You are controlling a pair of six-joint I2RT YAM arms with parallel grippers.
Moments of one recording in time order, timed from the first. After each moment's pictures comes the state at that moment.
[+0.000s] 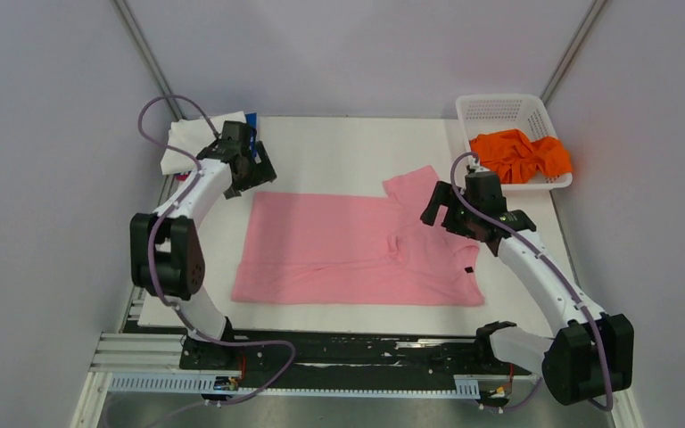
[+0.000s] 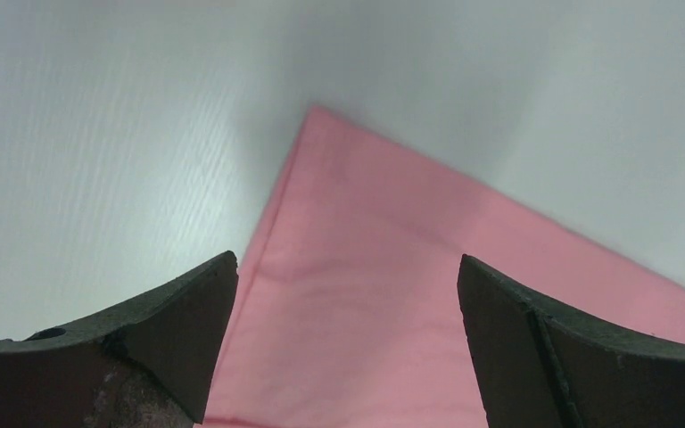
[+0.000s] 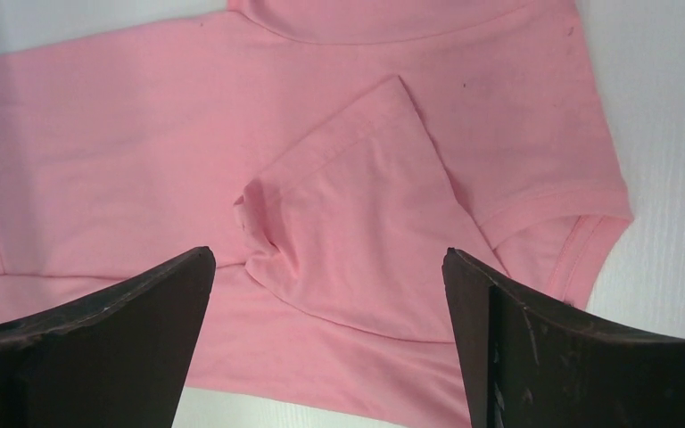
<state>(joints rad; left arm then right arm) -0.16 1.59 1.26 -0.63 -0.16 -0.59 0.24 1.13 0.86 -0.53 -0.04 0.51</state>
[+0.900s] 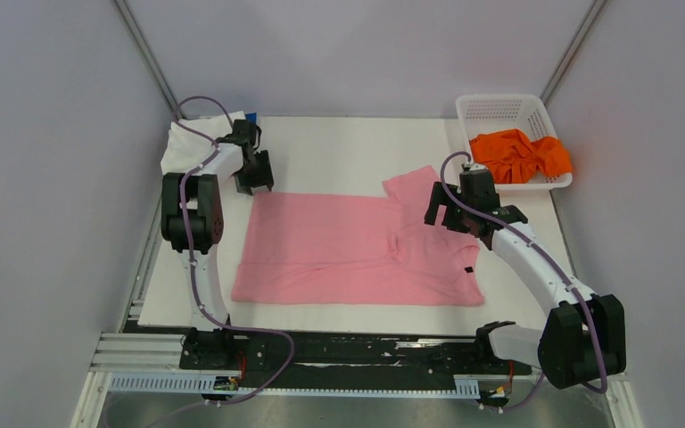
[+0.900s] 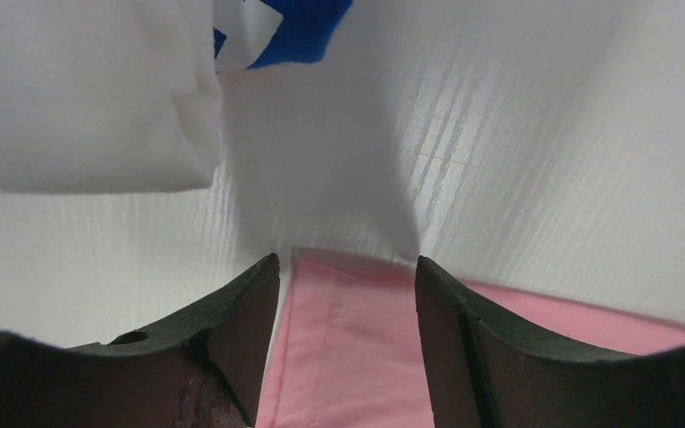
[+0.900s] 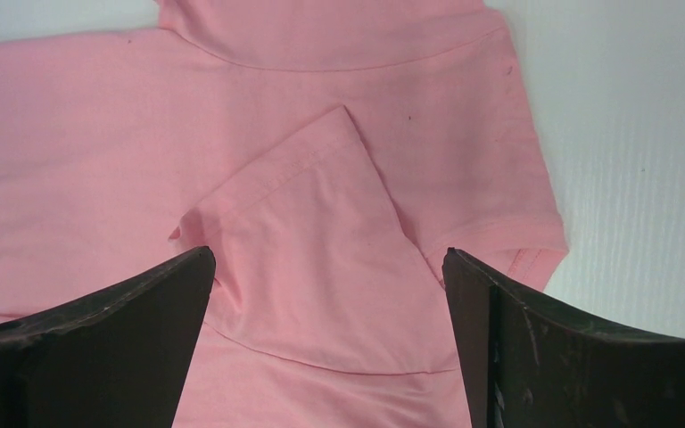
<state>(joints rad) -0.07 2.13 1.62 -0.65 -0.03 -0.31 0.24 1.23 0.86 -0.47 0.05 0.40</state>
